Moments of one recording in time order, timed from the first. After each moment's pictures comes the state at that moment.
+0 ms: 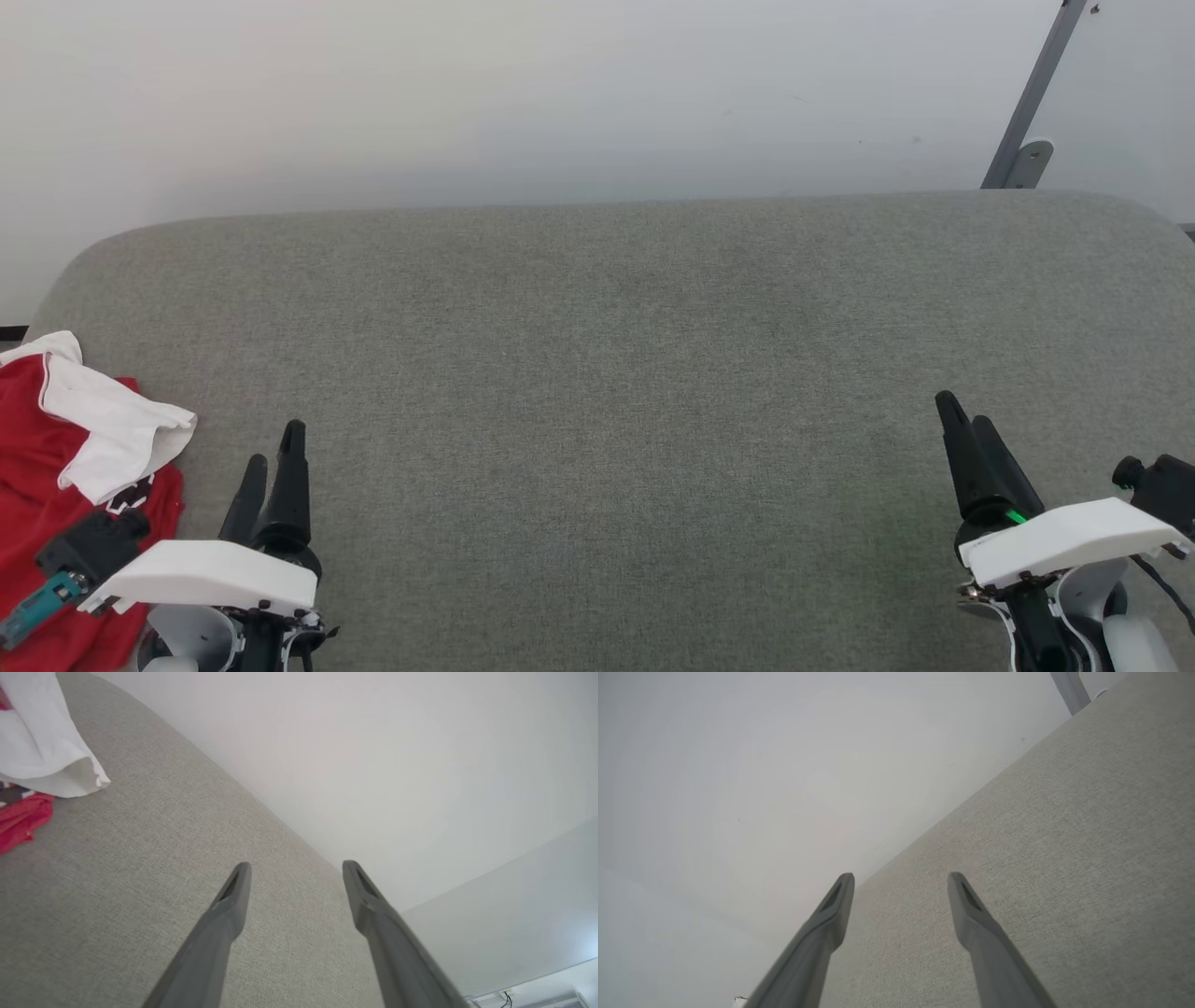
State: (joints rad) left arm -0.06 0.23 -0.09 0.14 -1.05 0.06 -0.08; right arm -0.10 -0.07 -0.07 0.20 0.89 0.13 0.06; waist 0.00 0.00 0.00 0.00
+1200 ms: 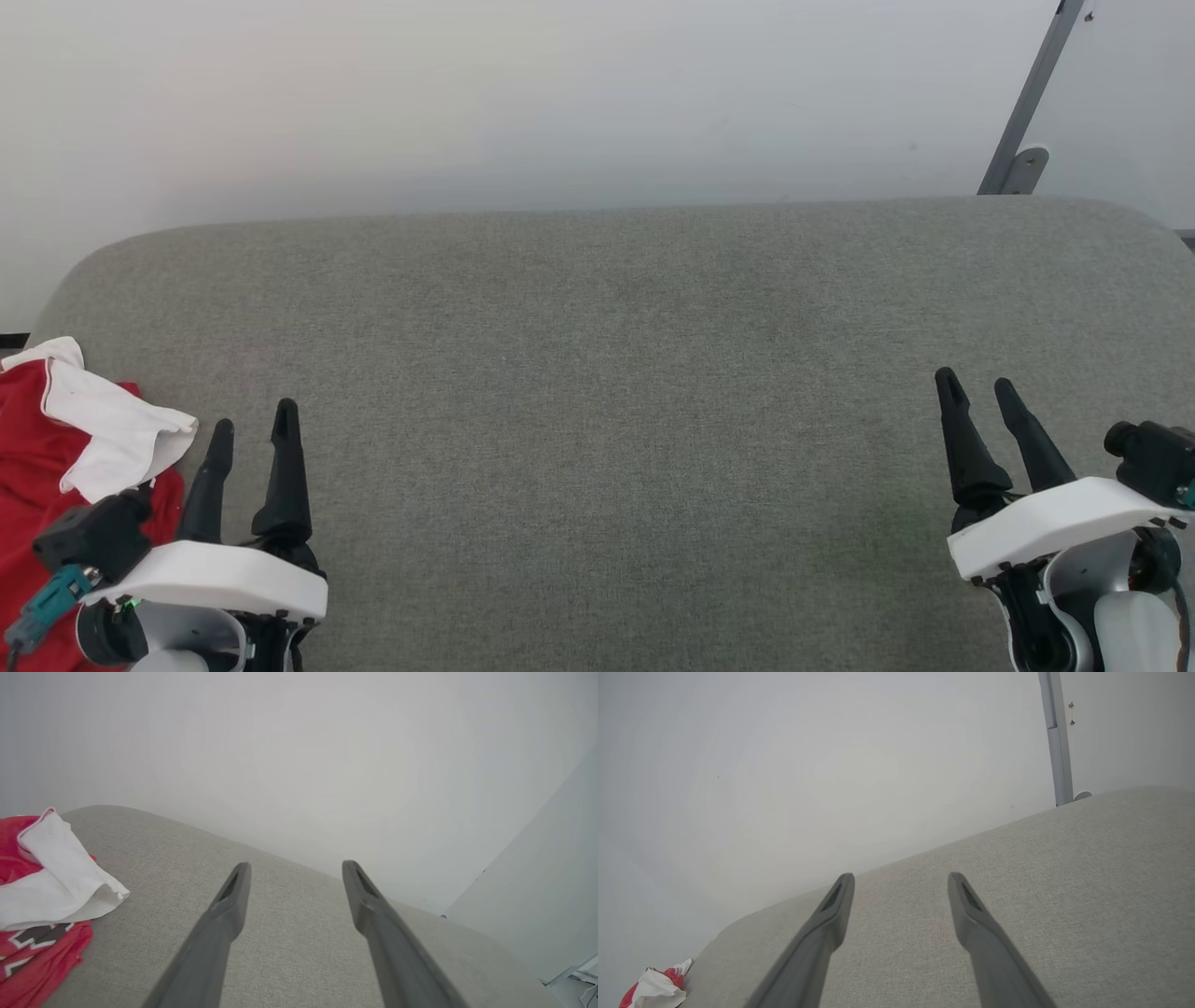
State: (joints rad) left arm -0.05 0.27 -0.12 0.08 -0.73 0.06 -0.18; right arm -0.11 -0.08 -0.07 0.13 0.56 0.13 0.03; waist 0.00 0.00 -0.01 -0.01
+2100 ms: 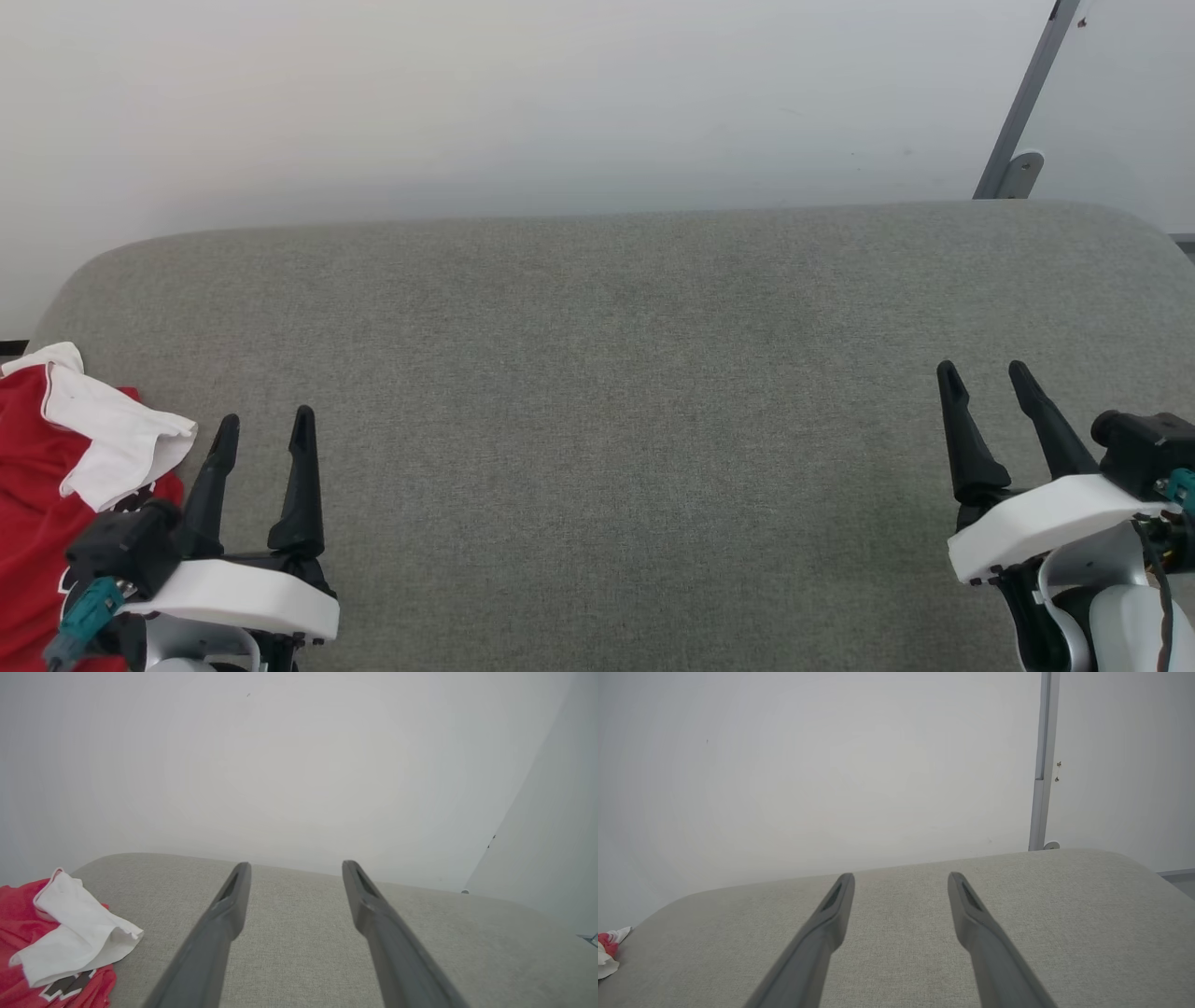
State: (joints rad) left arm -0.03 0.31 -0.15 0.07 -0.55 0.05 -0.23; right arm -0.11 -0.10 -0.06 0.09 0.34 0.13 0.02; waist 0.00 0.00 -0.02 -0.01
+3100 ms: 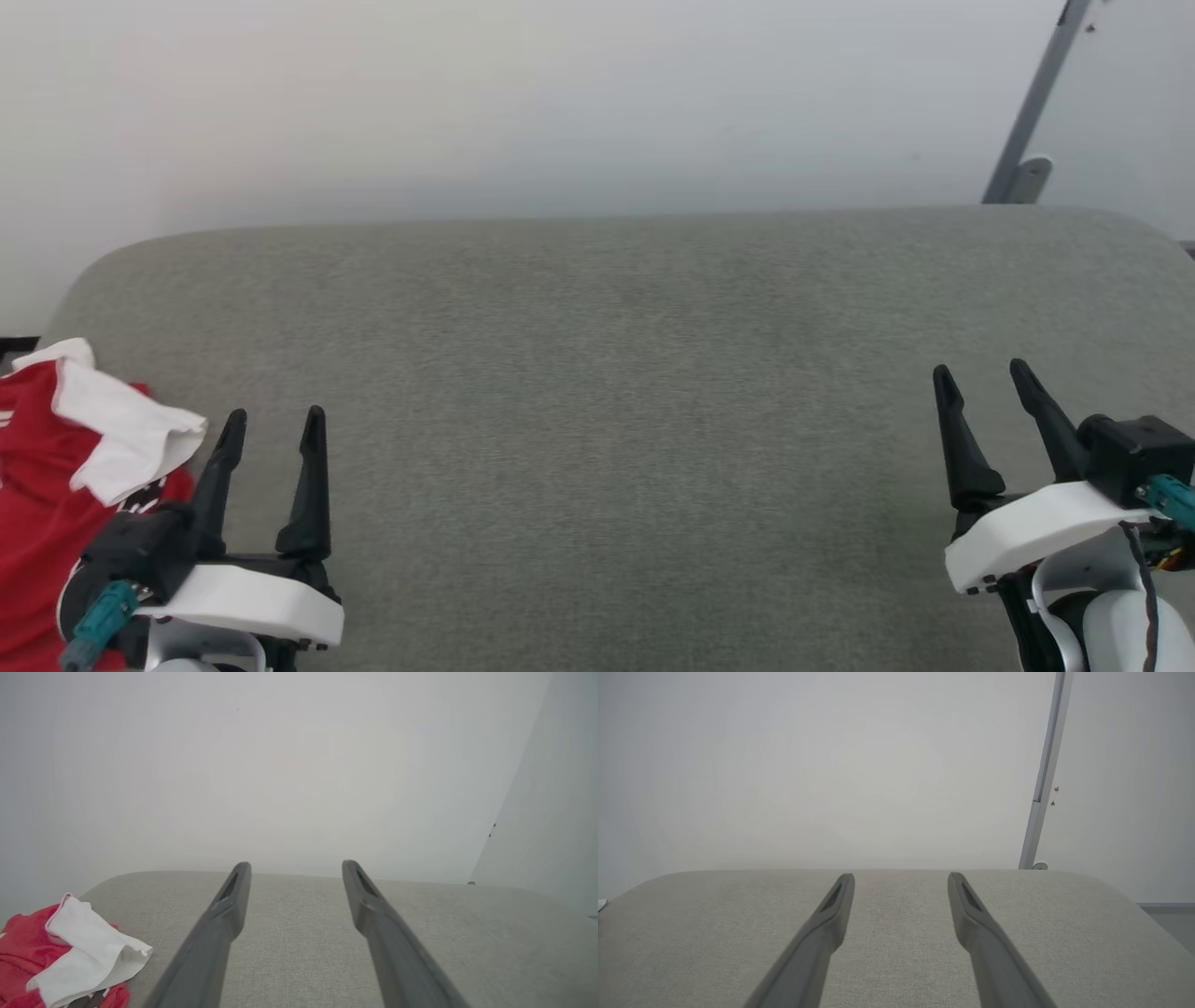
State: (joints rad) left arm -0.03 0.34 -0.19 0.06 -0.48 0.06 -0.26; right arm -0.09 -0.10 -0.05 0.05 0.22 0.13 0.01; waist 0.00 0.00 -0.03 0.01
